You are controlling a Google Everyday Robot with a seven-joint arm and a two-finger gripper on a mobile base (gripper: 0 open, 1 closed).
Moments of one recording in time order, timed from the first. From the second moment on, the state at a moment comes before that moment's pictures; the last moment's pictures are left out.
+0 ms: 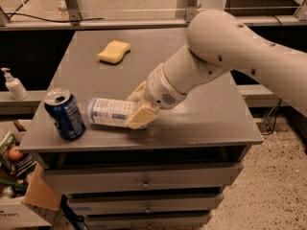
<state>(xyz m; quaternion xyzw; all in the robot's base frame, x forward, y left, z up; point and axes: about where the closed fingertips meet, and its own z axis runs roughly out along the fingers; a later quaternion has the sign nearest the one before) 0.490 0.045 0.840 -0.66 0.66 0.24 0.26</state>
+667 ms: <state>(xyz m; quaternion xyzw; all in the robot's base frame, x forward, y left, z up) 0.490 0.046 0.840 -0.66 0.66 0.24 0.26</state>
